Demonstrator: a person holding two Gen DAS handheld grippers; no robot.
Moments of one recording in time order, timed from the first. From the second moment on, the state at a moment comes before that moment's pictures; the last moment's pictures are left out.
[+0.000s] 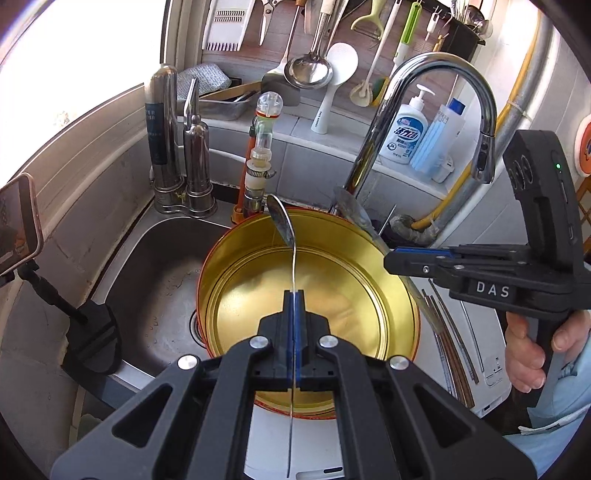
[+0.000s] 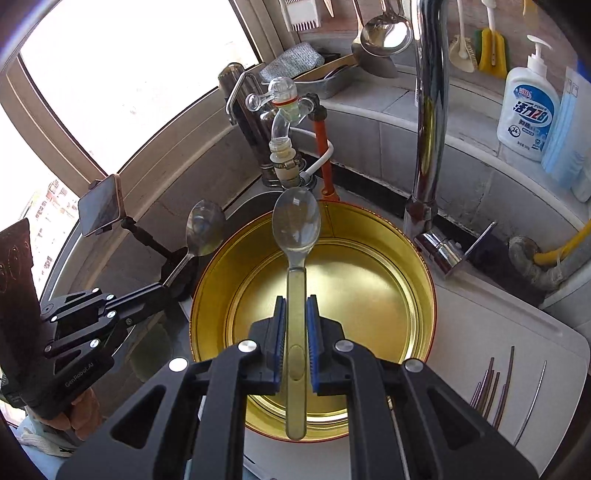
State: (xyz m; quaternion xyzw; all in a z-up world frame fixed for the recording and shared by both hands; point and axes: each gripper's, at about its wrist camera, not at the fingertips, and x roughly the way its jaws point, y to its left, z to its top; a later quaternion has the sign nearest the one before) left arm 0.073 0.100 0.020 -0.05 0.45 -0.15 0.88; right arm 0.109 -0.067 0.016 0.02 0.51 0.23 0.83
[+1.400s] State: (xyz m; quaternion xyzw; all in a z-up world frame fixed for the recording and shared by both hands) left arm 0.122 0.046 -0.084 0.07 0.54 -0.14 0.83; right arm 0.150 -0.033 -0.093 -0.03 0.60 0.18 0.78
